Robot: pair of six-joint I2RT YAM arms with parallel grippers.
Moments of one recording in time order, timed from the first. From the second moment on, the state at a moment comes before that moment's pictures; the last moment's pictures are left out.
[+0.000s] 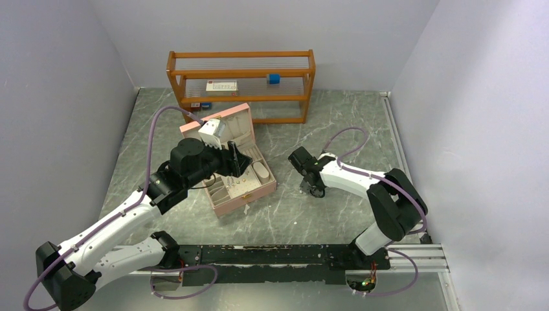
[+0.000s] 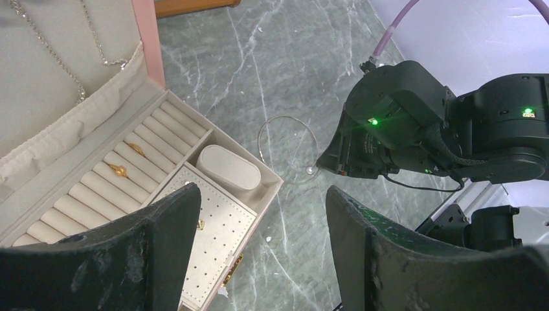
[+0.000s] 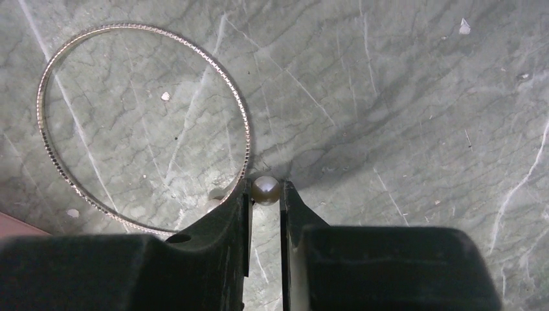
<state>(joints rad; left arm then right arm) -0.73 0.92 0.80 -0.18 -0.01 -0.46 0.67 1.56 0.84 -0.65 0.39 1.13</state>
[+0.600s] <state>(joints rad) -0.73 0.99 0.81 -0.18 0.03 -0.52 0.66 1.25 0.71 -0.56 0.42 1.13</state>
